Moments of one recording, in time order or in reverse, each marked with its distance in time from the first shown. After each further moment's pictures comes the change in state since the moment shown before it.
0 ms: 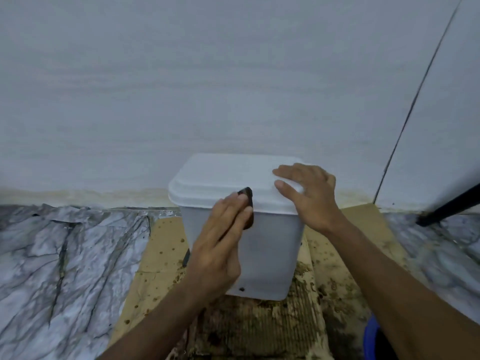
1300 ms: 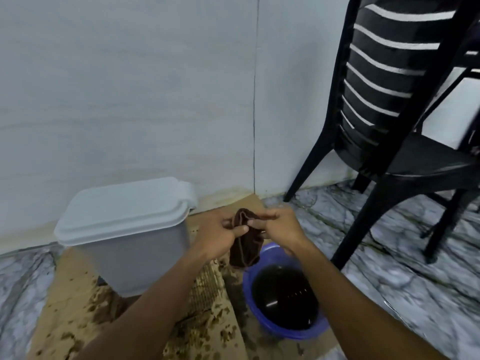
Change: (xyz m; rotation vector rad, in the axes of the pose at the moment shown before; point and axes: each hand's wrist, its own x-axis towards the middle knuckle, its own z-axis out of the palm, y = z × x) left_hand 0.084 0.227 0.045 -0.686 -0.612 -0.783; right_hand -0.191 -0.002 -0.188 0.573 0.097 0.682
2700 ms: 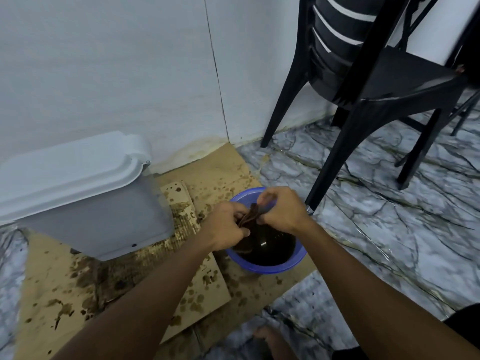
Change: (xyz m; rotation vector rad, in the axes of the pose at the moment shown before) left_hand -0.011 -0.065 0.107 0.289 -0.375 0.029; right_hand -0.047 0.082 -0.081 -0.577 0.033 0.088
